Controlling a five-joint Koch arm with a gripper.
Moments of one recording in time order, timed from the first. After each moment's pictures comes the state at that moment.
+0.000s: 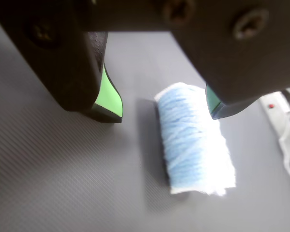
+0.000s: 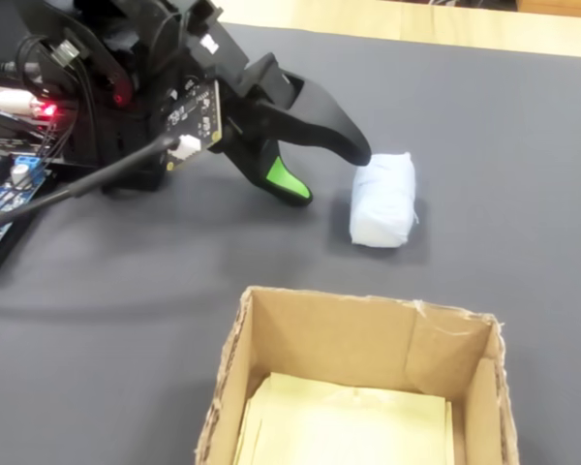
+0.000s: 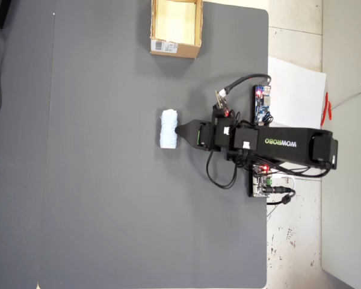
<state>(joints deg) 8.7 130.7 167.3 13.4 91.7</state>
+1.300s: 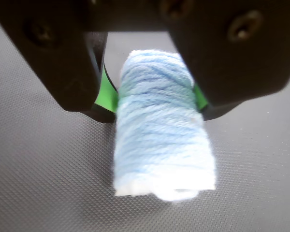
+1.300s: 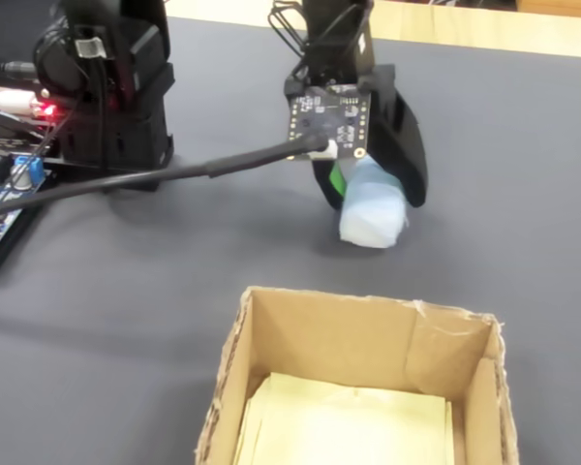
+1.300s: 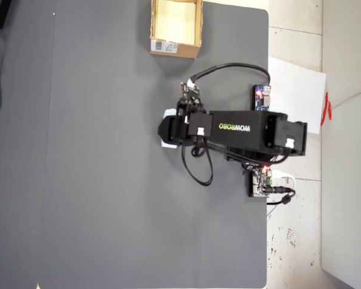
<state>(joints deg) 8.9 92.5 127.5 40.3 94.1</state>
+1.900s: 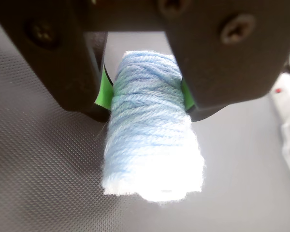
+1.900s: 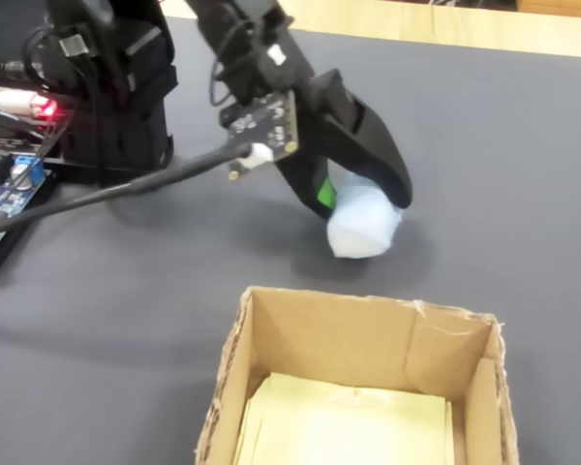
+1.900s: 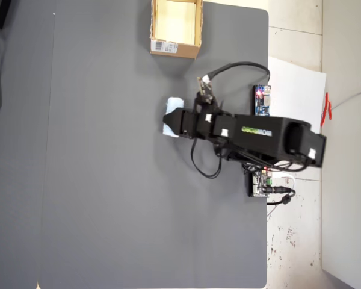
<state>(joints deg) 16.3 112.1 156.8 -0.1 99.7</state>
